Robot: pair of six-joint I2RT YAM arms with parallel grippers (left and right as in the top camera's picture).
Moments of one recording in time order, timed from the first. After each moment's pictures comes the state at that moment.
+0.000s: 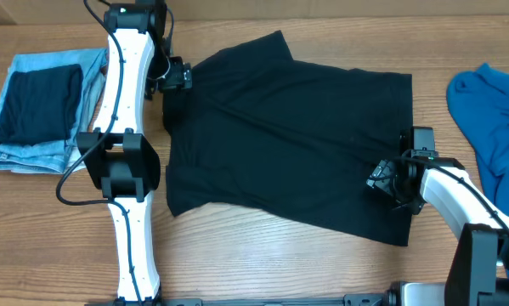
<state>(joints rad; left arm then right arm) -0.05 2.48 2.54 -1.60 0.04 -0.19 -0.09 1.56 0.75 -0.61 0.05 0.54</state>
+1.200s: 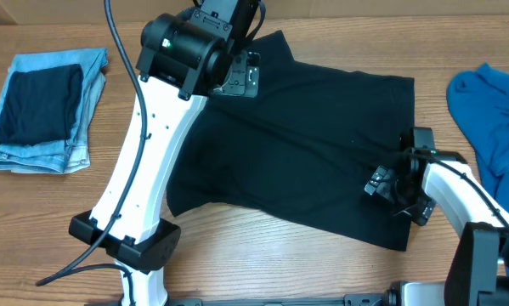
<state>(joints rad) -0.49 1.99 2.52 -1.63 -0.28 -0.36 -0.09 1.56 0.82 -0.84 0.04 0.54</state>
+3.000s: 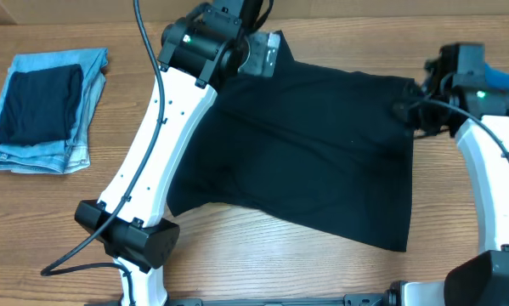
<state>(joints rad) -0.47 1.99 2.31 -1.19 -0.17 -0.20 -0.09 1.58 1.45 -0.95 -0.21 0.45</state>
